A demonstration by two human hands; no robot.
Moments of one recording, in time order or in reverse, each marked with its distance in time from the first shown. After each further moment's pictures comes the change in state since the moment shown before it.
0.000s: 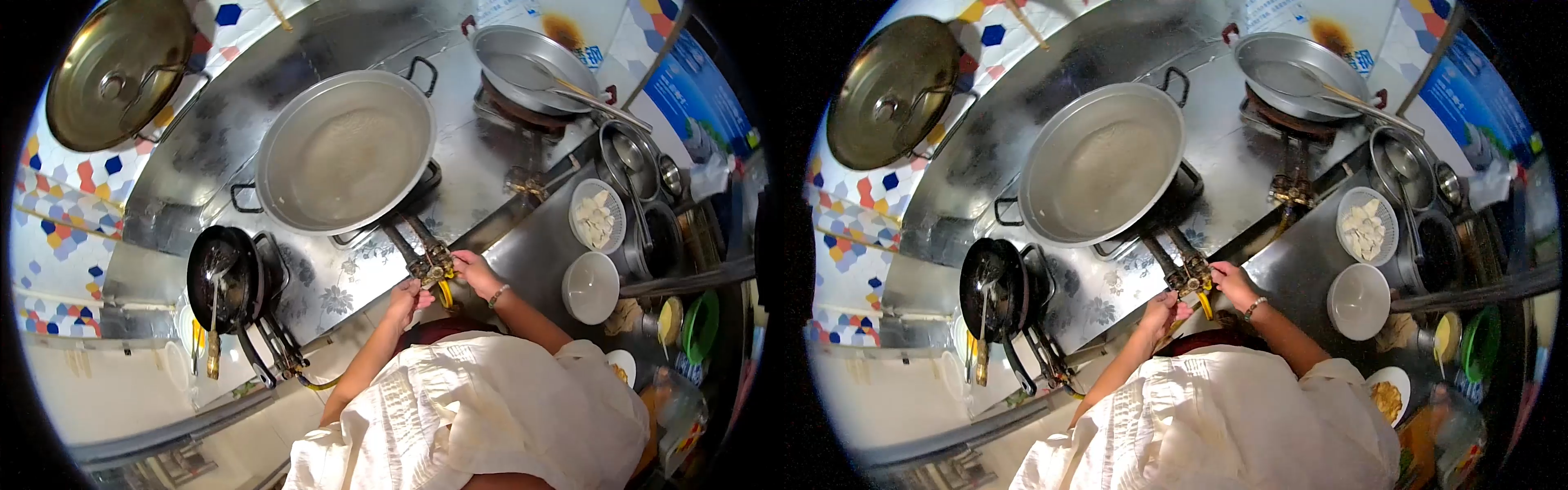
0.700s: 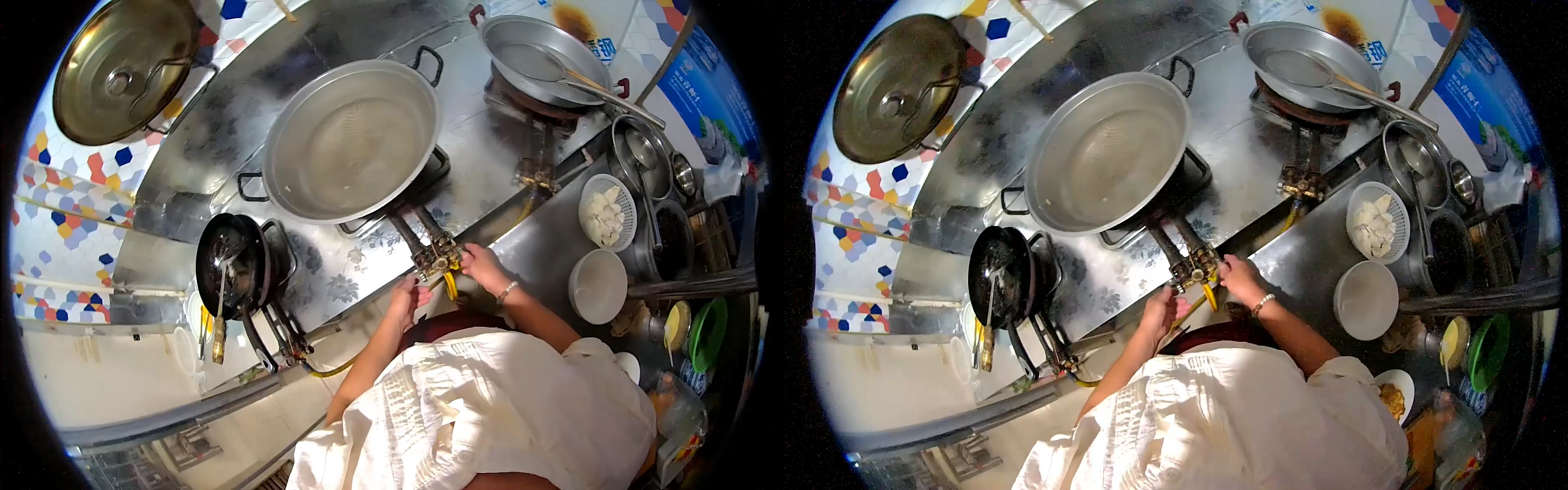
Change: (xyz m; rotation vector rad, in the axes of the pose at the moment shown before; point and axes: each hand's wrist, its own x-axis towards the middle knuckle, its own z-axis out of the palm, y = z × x) left_hand -0.017 -0.008 -0.009 -0.135 0.088 0.022; right_hand -0.013 -0.016 0.001 -0.283 0.091 -0.014
